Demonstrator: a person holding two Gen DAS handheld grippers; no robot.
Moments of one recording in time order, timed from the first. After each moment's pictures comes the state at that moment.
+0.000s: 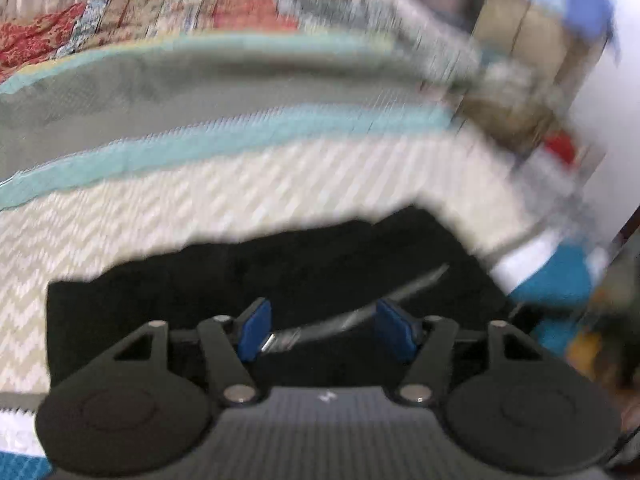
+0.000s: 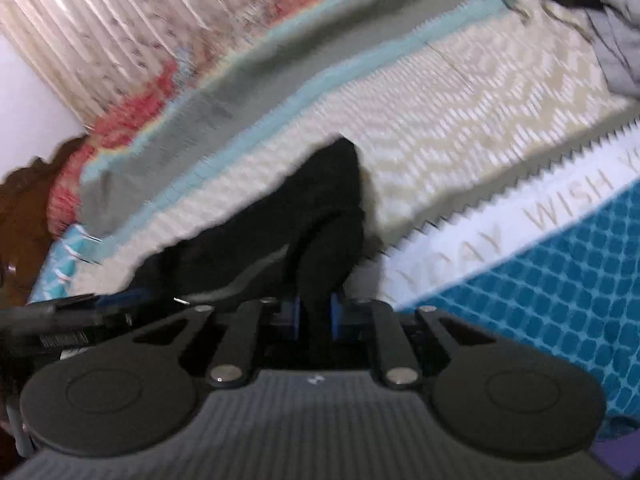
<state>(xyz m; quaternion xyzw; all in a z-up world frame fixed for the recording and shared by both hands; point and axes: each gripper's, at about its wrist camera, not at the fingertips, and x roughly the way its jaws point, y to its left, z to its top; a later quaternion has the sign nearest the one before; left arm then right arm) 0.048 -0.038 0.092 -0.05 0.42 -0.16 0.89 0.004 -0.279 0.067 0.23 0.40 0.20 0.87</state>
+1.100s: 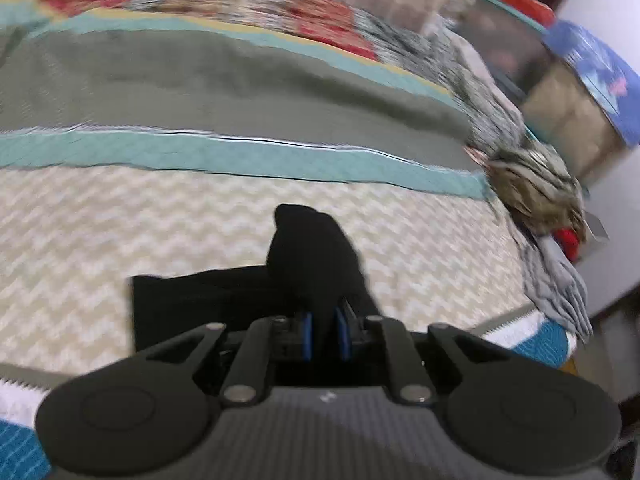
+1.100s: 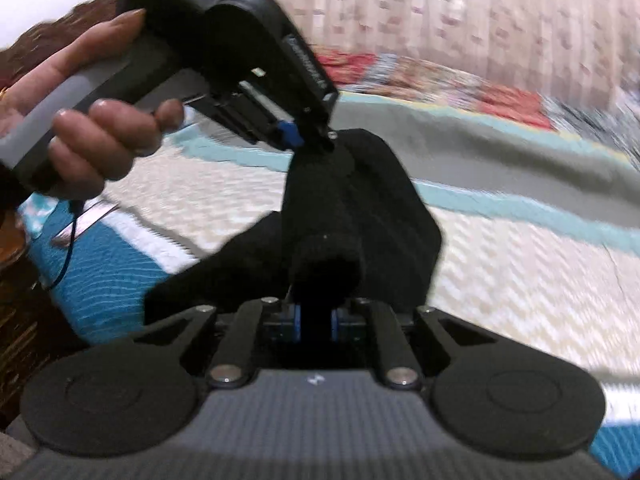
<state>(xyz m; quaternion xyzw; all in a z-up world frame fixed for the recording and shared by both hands) 0.065 0.089 0.126 -0.16 0.45 -0.10 0.87 -0.054 -0.088 0.101 -0.09 0.27 0.36 0.89</state>
